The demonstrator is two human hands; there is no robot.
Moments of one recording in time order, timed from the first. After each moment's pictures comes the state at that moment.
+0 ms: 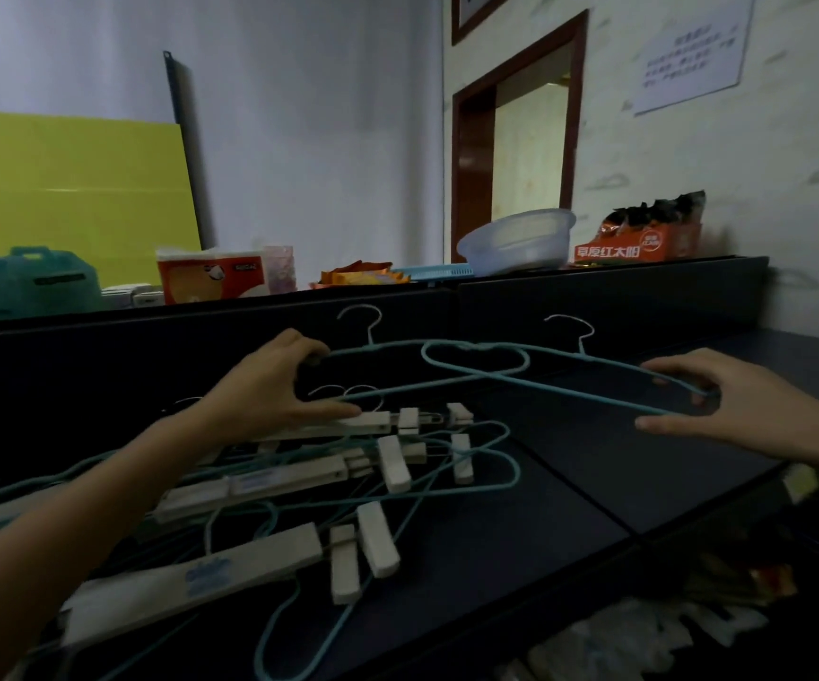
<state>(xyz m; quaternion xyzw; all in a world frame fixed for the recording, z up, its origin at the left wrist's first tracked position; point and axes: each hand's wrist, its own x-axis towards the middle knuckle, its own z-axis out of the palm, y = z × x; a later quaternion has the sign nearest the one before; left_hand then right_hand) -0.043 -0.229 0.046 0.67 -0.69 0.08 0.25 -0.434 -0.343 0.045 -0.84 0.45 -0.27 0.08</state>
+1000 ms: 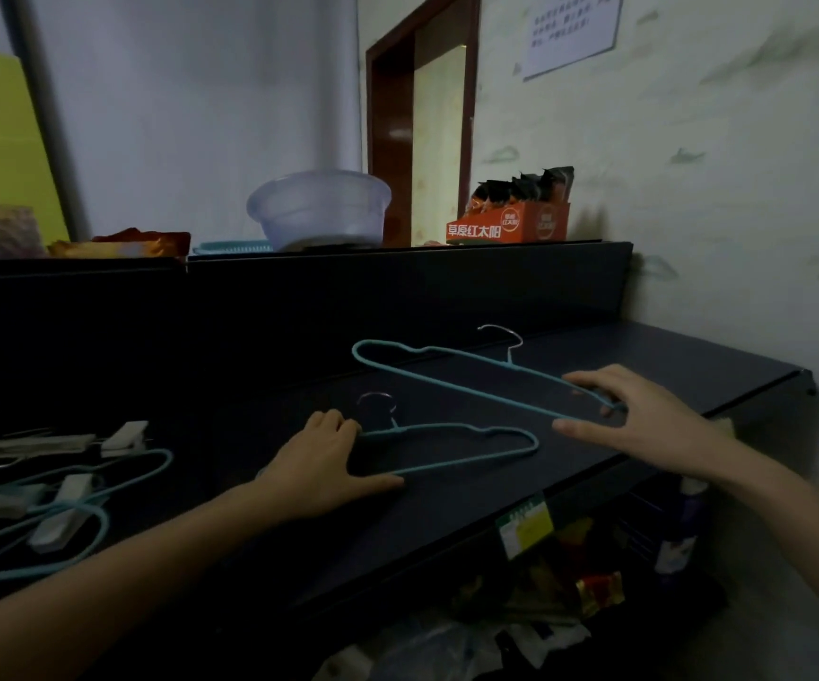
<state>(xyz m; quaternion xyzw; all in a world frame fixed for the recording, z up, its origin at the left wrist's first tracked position) -0.348 -0.465 -0.052 0.71 -0.70 0.01 0.09 -0.654 -0.542 0.001 -0.85 0.44 -0.25 0.14</state>
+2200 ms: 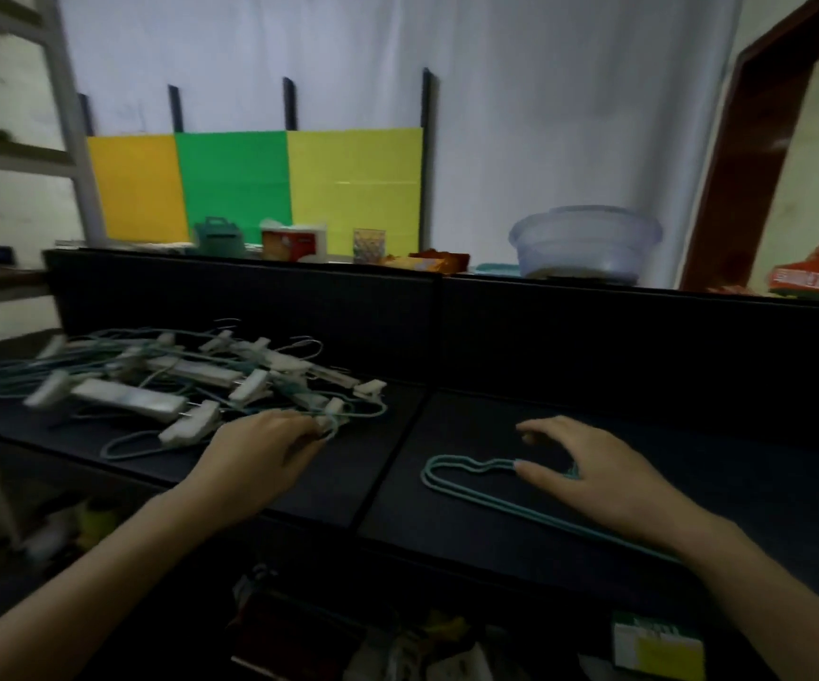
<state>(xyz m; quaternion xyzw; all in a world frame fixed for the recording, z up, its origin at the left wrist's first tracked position) -0.348 -0.290 -0.023 0.88 -0.41 0.20 0.11 -0.526 -0.564 -0.008 -0.98 0.08 -0.14 0.14</state>
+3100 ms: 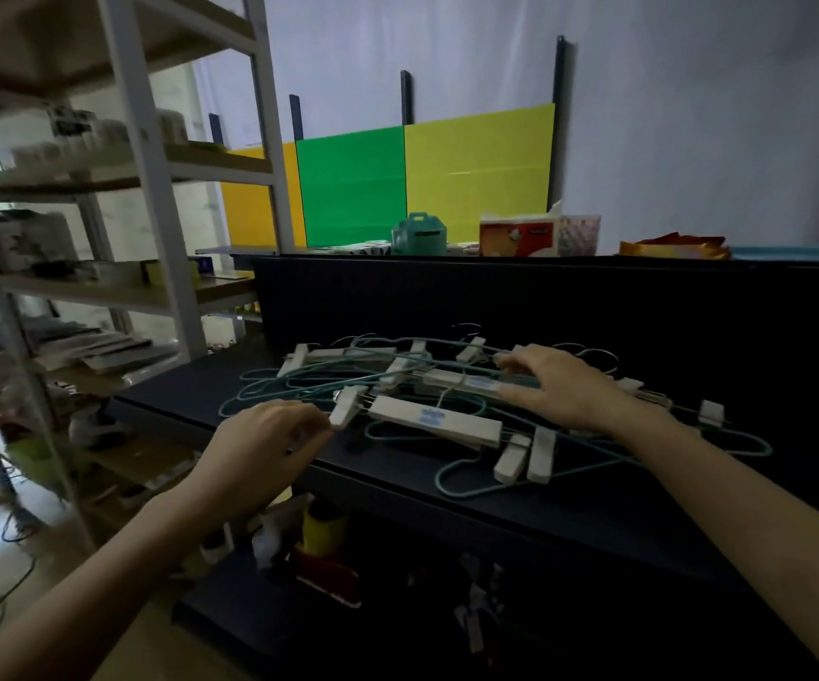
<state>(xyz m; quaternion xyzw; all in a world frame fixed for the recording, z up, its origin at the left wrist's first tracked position) -0.166 0.016 -0.015 0.91 -0.33 0.22 0.14 -0.212 -0.290 0.015 -0.98 0.00 -0.11 0.14</state>
